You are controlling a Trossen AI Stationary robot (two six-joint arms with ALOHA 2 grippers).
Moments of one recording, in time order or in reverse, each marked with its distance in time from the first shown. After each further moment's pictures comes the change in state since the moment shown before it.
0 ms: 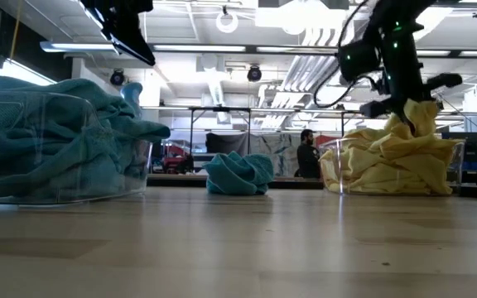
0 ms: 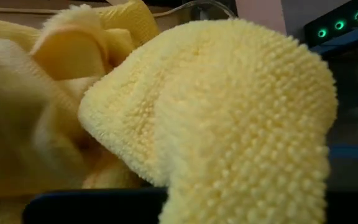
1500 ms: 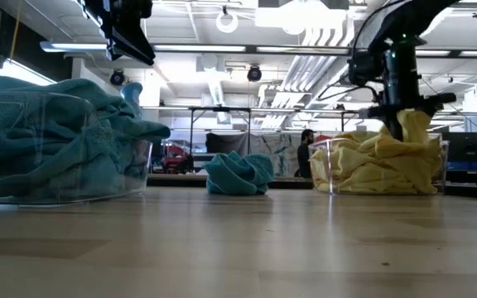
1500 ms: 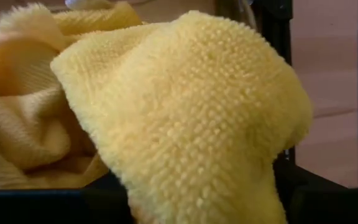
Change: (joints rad) left arm 0.034 0.000 0.000 -0.010 0.087 -0.238; right arm -0.275 0.001 0.002 0.170 -0.268 -0.325
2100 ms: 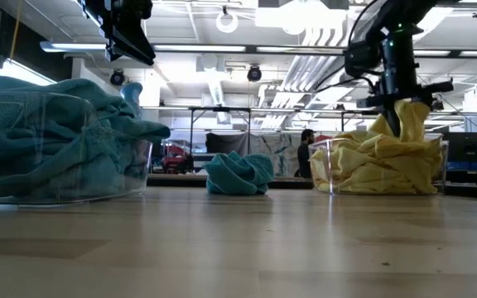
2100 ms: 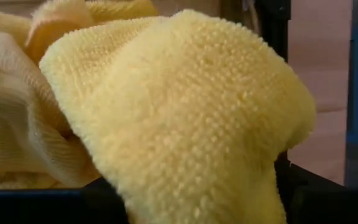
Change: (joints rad) left arm 0.000 0.000 0.000 0.000 0.000 -0.032; right arm 0.055 -0.001 0.081 -0.107 0.004 0.012
